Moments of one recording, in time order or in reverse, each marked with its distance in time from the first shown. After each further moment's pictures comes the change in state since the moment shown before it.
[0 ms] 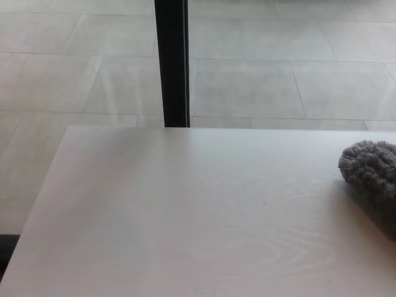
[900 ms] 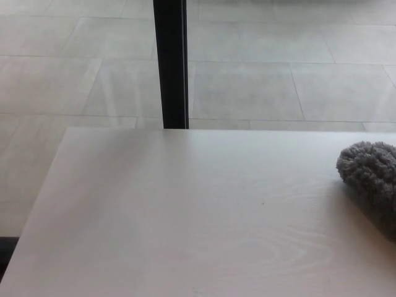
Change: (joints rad) left_arm 0.041 0.042 -0.009 0.054 0.009 0.026 0.130; right_arm 0.044 0.205 -0.257 0.181 0.353 -0.016 0.185
